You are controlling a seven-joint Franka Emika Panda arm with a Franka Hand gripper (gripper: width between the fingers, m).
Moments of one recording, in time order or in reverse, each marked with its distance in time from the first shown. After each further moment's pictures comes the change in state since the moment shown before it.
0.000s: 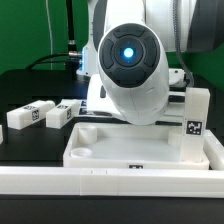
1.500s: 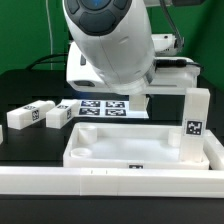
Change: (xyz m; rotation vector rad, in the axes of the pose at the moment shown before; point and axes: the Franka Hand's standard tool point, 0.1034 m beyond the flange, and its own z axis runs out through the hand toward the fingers) arm -0.028 0.014 -0.063 0.041 0.007 -0.021
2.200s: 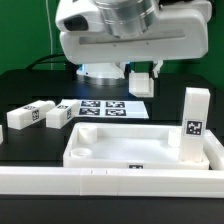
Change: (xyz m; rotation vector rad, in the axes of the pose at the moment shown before) arm -0.001 -0.015 -0.078 0.033 0.415 -0.046
